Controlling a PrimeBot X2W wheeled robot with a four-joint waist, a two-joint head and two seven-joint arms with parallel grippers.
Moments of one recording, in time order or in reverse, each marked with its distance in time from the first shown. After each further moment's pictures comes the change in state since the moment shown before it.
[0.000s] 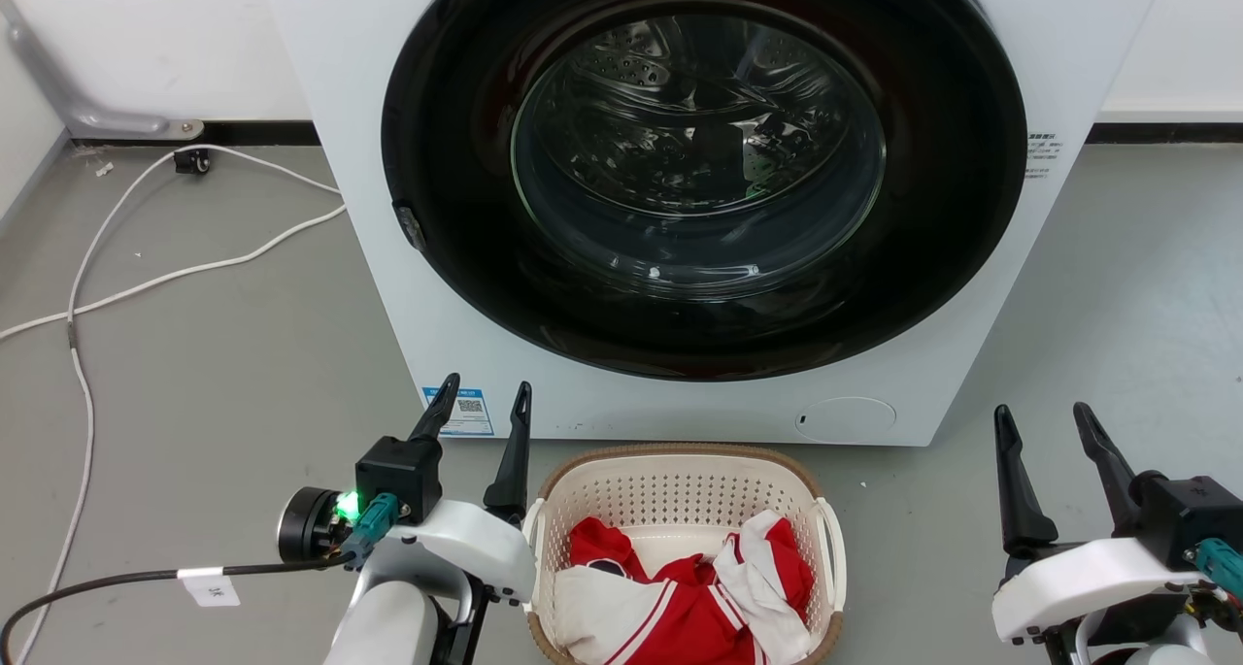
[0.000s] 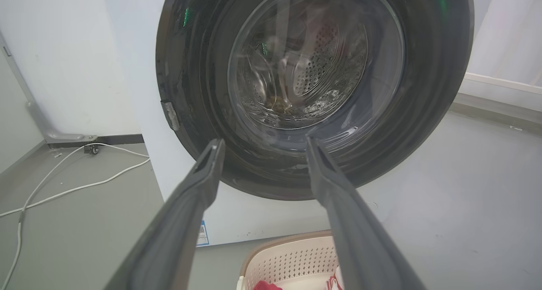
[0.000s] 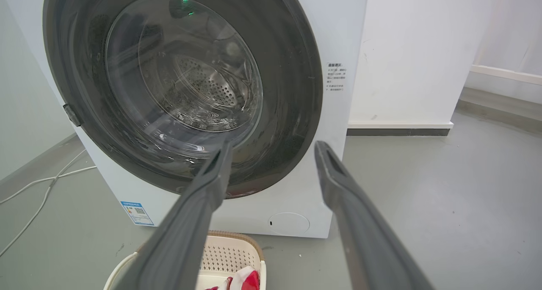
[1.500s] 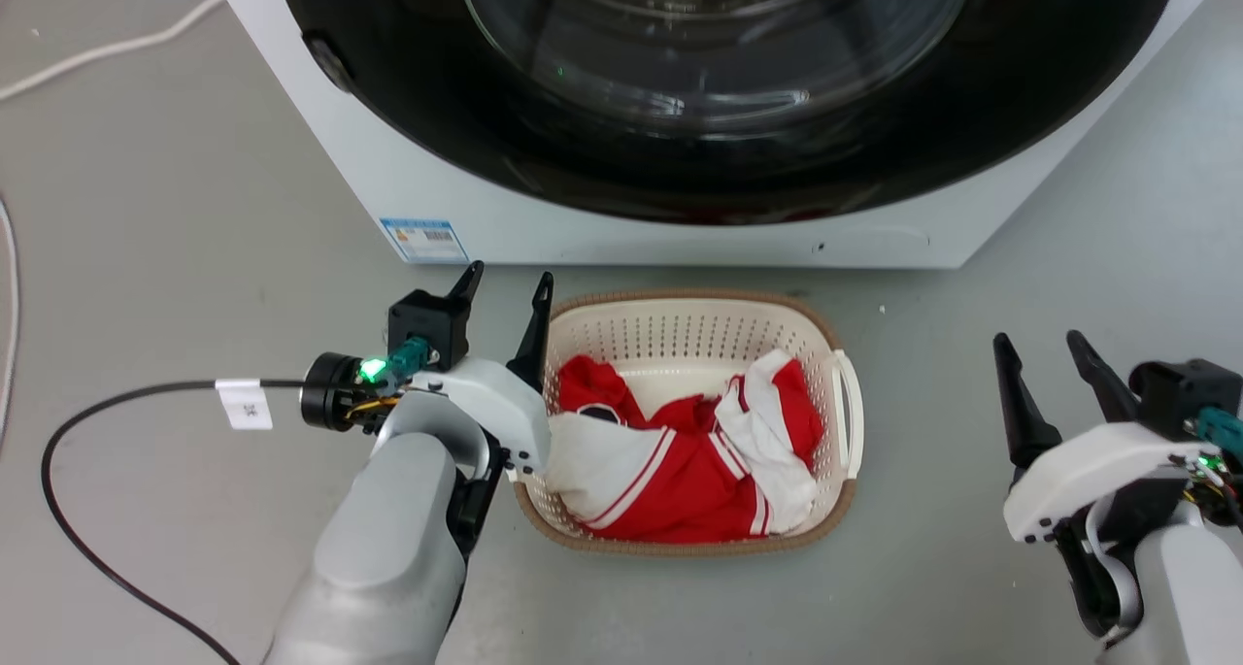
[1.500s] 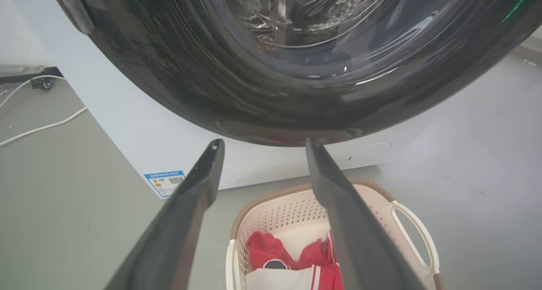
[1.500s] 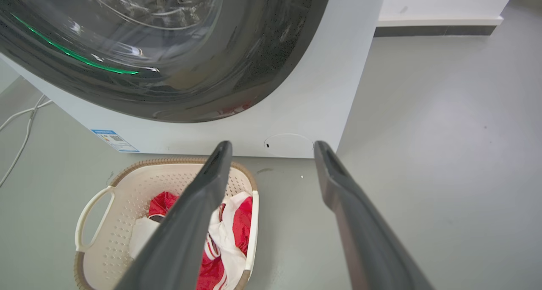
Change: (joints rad) left arm -0.350 -0.002 -0.068 0.353 -0.052 -0.014 -0.012; right arm -0.232 -0.104 0.043 0.239 0.123 0.000 0.073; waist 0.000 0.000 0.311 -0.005
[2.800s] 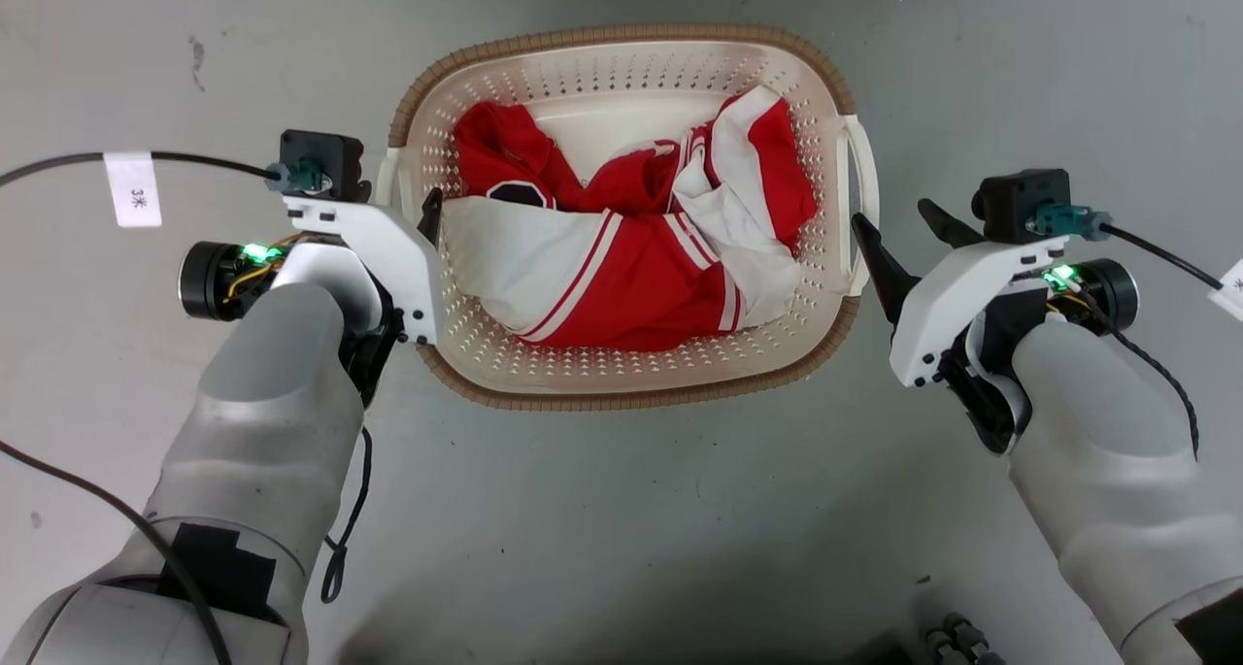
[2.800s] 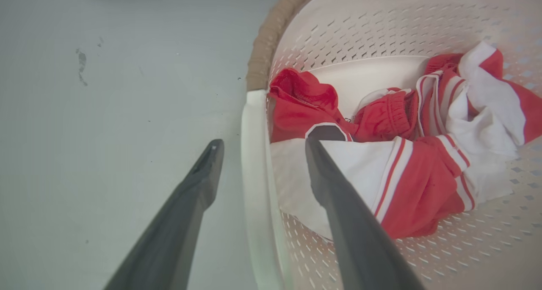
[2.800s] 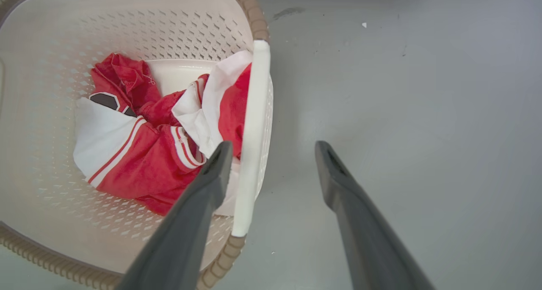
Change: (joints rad) left arm -0.428 0.102 -0.068 0.510 -0.143 -0.058 0.165; right arm -0.582 -0.022 0.497 0.654 0.298 0.000 -0.073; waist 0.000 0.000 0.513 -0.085
